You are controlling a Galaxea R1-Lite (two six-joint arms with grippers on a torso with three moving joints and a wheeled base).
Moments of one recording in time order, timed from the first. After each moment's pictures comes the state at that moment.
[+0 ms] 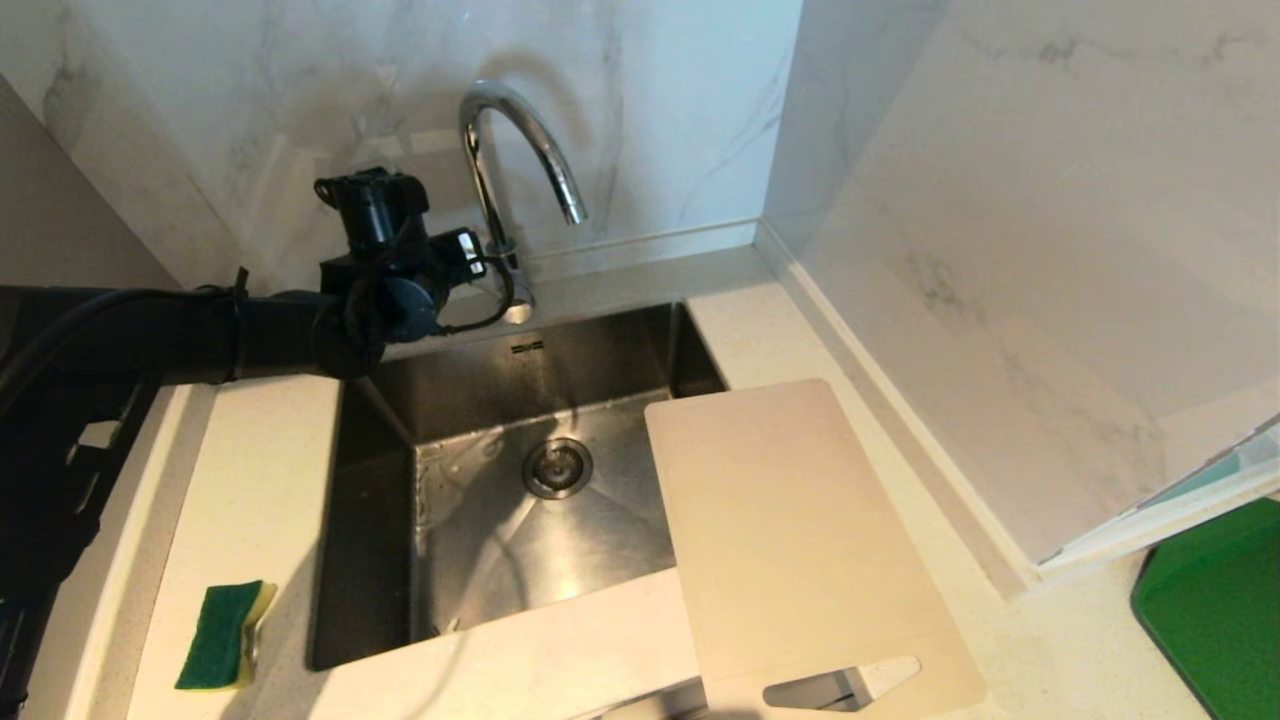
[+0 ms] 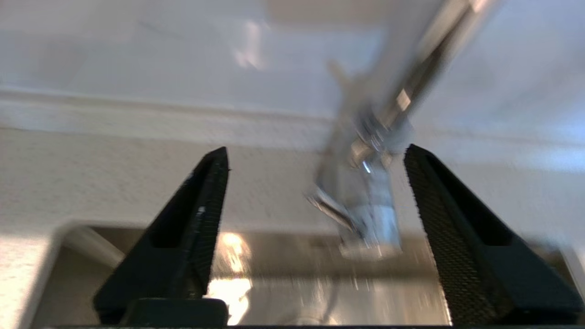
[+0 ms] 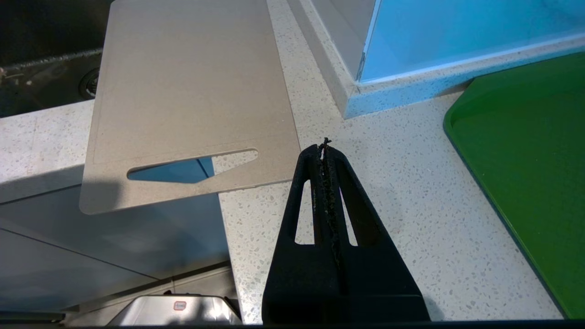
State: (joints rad) left arm -0.36 2.27 -1.96 -0.40 0.54 -0.24; right arm 0.00 0.00 0.00 0.00 0.00 0.01
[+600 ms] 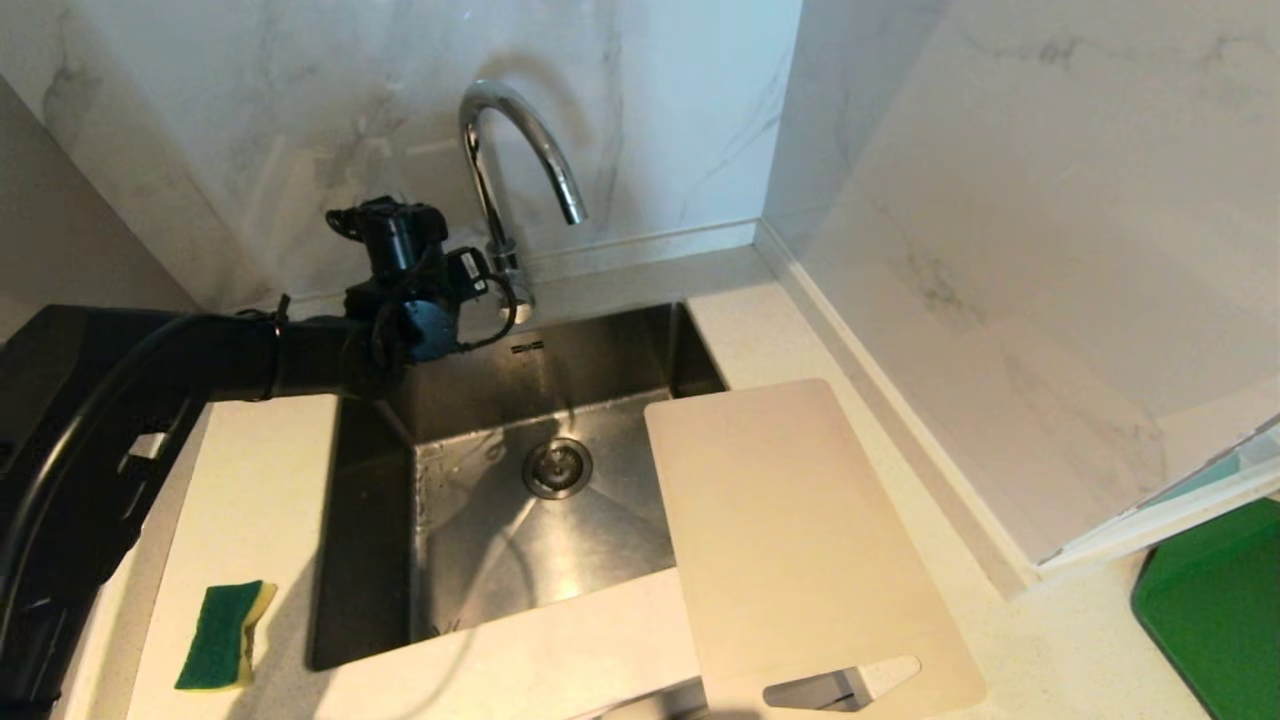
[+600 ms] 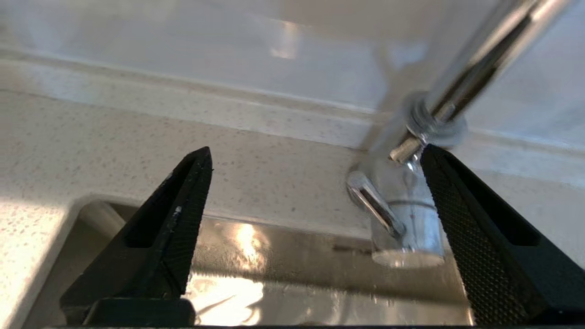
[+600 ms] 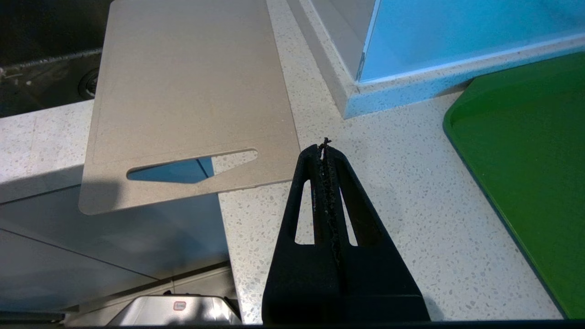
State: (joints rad) left arm -0.37 2.33 -1.95 -0.46 0.65 -0.27; right arm 0.00 0.00 0.00 0.00 0.00 0.01
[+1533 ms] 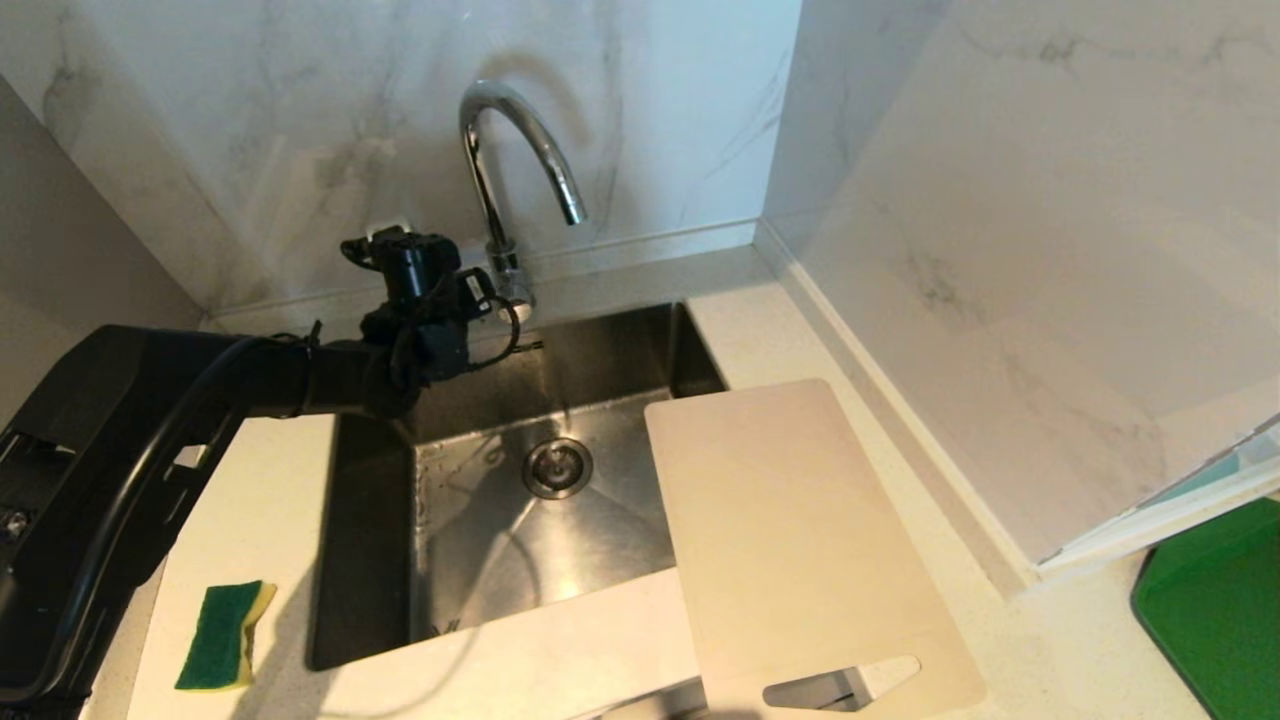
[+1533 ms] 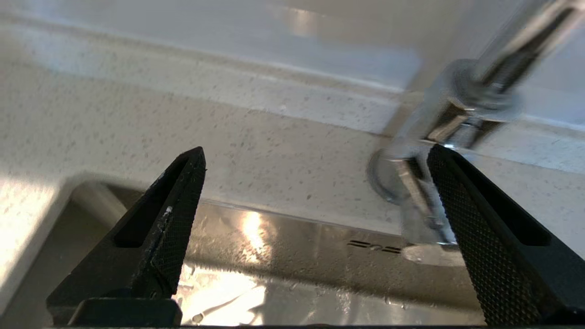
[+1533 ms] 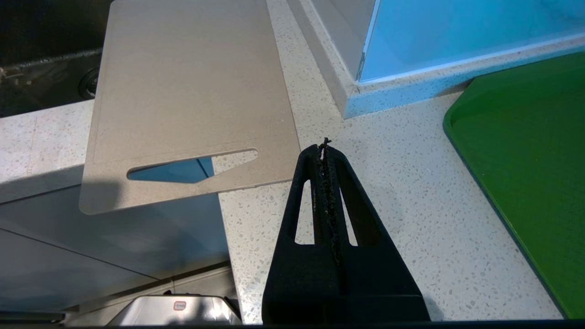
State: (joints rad) left arm -0.36 2.40 -1.96 -0.49 0.67 -0.30; right arm 0.00 0.00 0.00 0.00 0.00 0.01
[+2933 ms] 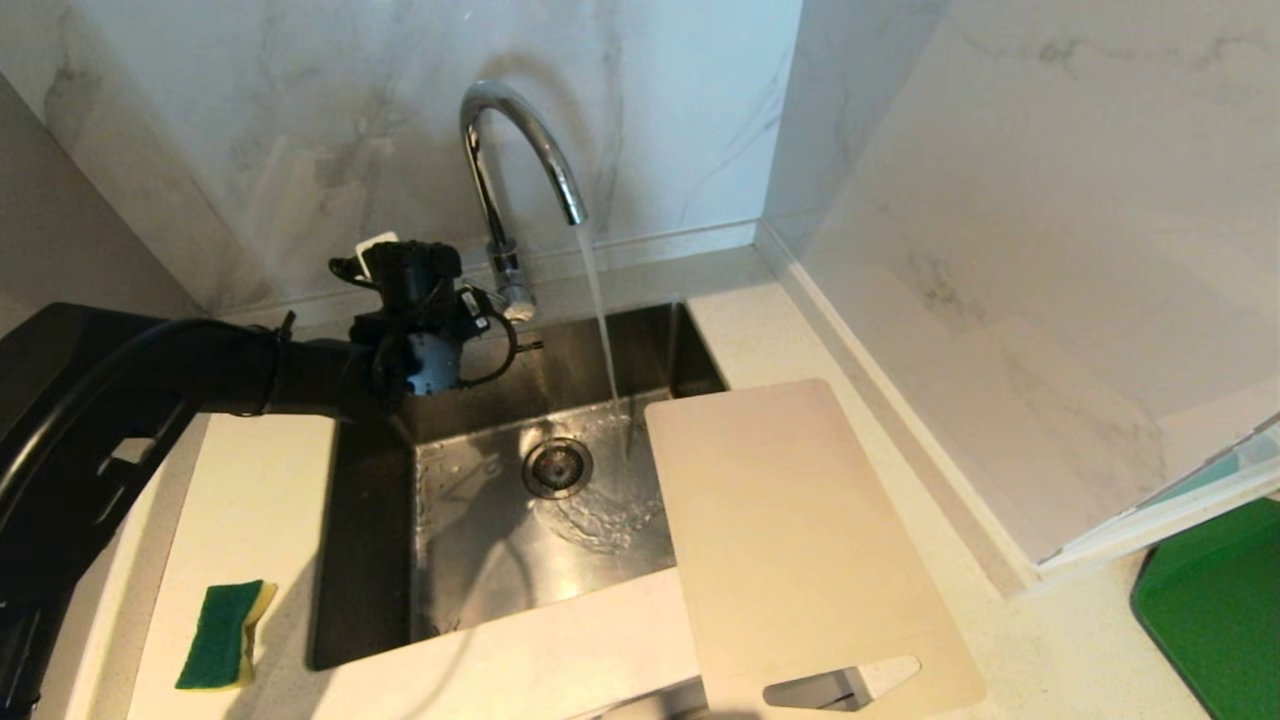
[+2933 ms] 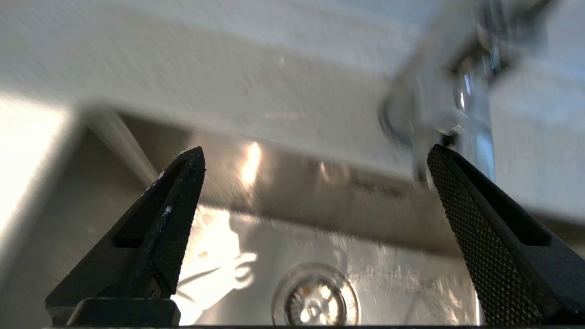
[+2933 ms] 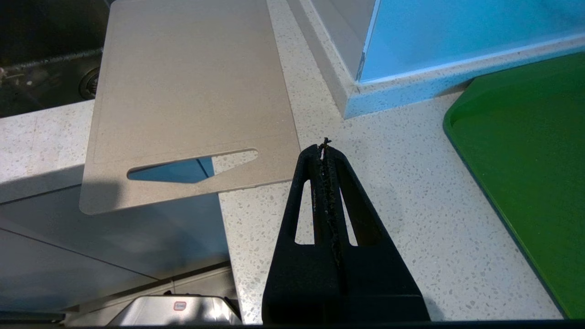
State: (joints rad) left arm -0.37 2.28 -1.79 -0.40 0.67 -0.44; right arm 0.00 0.00 0.00 0.00 0.00 0.01
